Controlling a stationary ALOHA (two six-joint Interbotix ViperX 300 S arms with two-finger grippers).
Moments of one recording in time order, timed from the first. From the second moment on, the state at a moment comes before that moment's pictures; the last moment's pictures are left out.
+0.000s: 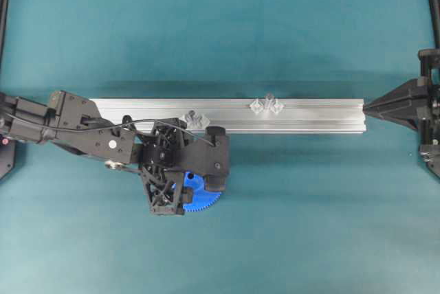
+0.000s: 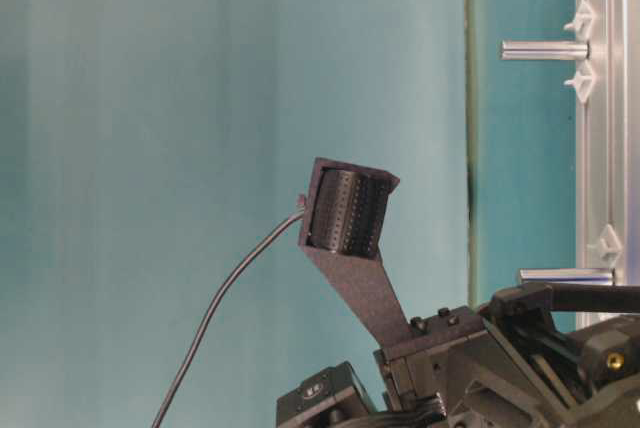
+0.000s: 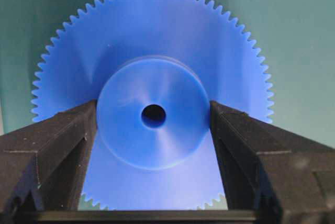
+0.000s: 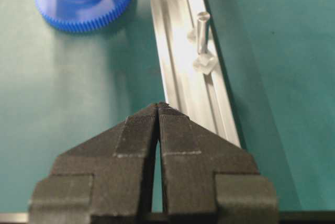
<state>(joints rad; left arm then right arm) -0.14 0.17 0.53 0.02 0.26 -0.12 -0.08 -1.05 1.24 0.02 0.30 0.09</state>
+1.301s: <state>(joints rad) 0.05 0.00 0.35 0.02 0.24 0.12 -0.09 -1.08 1.26 0.02 0.28 0.09</state>
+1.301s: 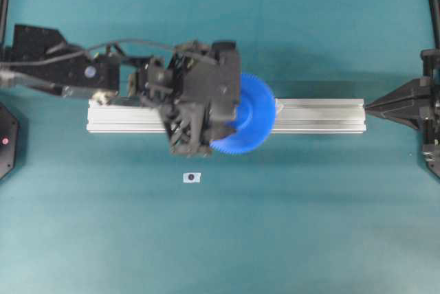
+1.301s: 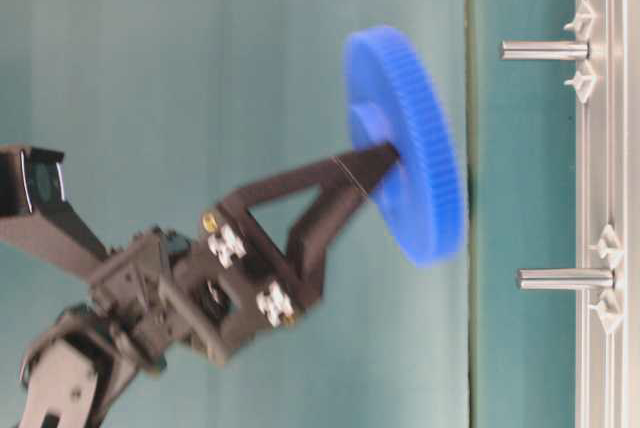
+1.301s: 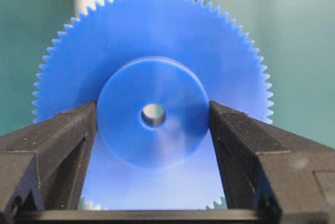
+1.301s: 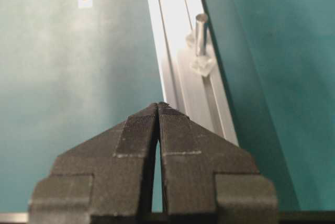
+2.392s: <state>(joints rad) 0.10 0.28 0.16 0.02 0.20 0.19 -0.09 -1.14 1.30 0.02 0.26 0.09</state>
